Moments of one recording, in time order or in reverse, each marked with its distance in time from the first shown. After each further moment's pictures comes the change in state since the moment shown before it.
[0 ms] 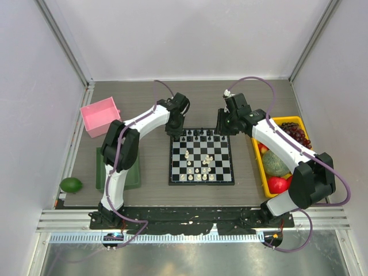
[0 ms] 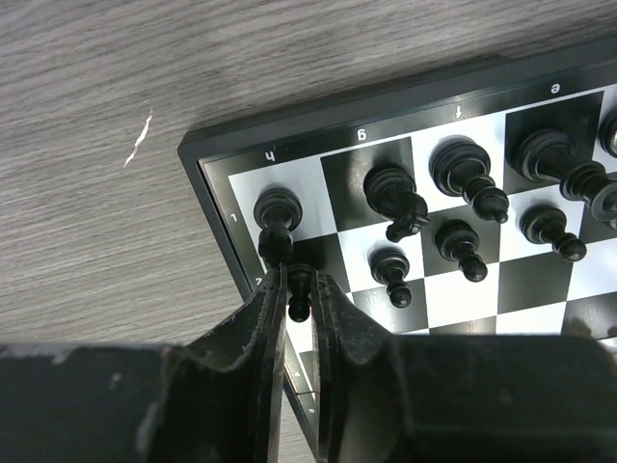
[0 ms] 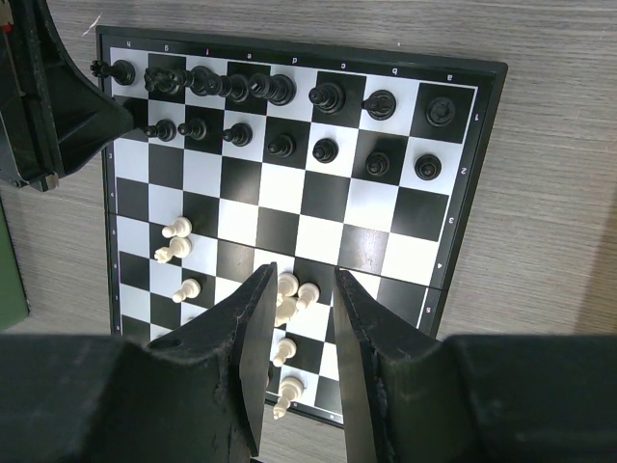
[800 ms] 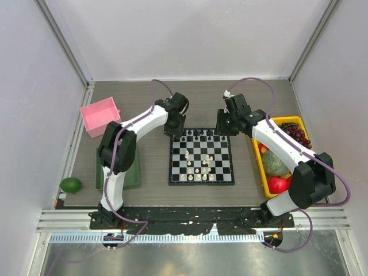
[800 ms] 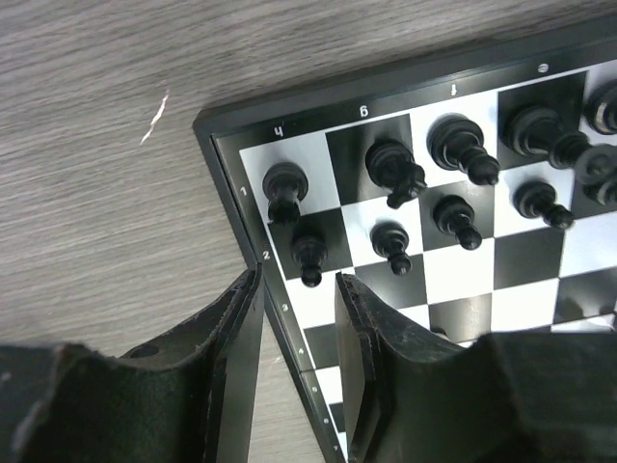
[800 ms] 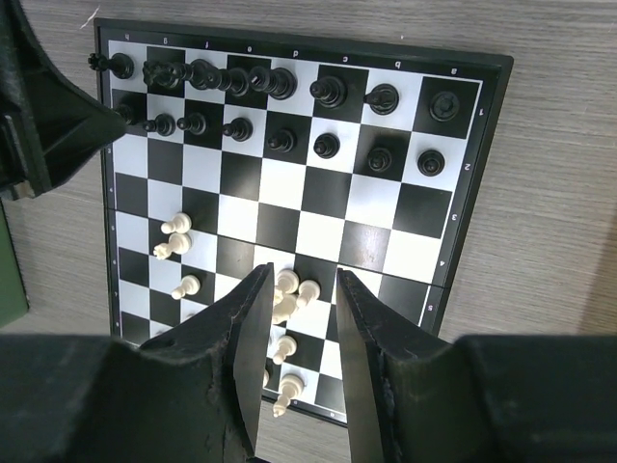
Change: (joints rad) left arm 0.000 -0.035 -0.028 0.003 -0.002 0.000; right arm 0.000 0.000 -0.007 0.000 -0.007 0.000
